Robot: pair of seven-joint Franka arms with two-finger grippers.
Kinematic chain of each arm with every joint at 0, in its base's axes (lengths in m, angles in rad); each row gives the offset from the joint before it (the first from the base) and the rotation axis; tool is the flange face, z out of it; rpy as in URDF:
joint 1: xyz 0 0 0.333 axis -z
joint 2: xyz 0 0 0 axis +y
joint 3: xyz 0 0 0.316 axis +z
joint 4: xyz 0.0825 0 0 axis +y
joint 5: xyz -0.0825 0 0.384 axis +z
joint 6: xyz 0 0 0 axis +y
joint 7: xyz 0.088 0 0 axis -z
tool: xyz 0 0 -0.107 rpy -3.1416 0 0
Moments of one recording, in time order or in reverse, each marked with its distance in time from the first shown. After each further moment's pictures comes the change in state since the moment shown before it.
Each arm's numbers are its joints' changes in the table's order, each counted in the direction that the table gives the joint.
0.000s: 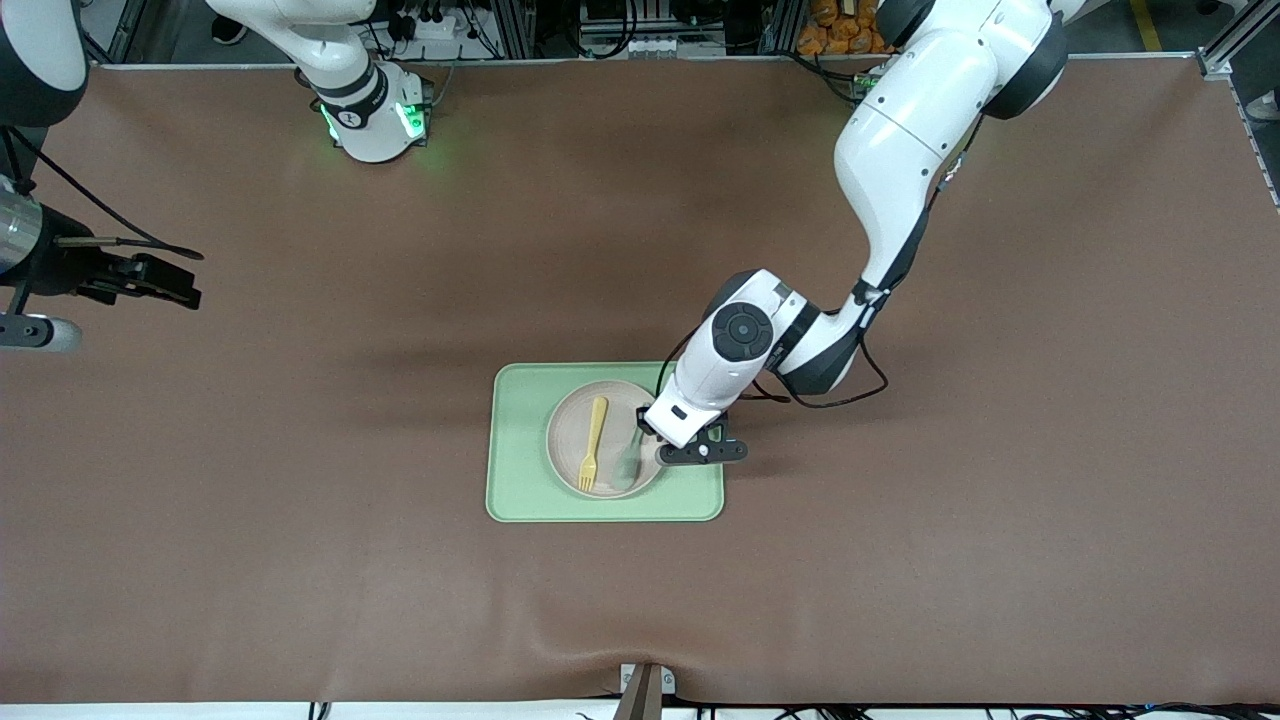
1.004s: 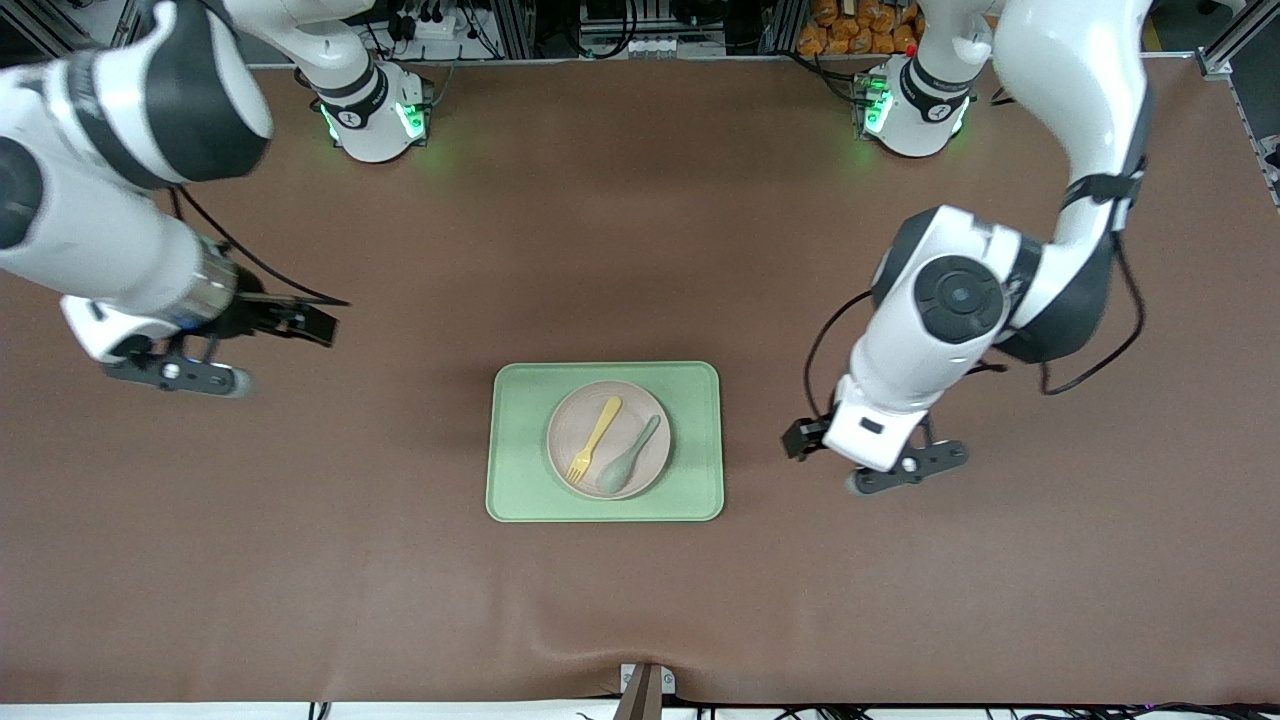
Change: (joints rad) left arm -0.251 -0.378 0.013 -0.021 0.060 0.518 0.033; right arm -0.230 0.135 0.005 0.001 0.006 -0.128 0.381
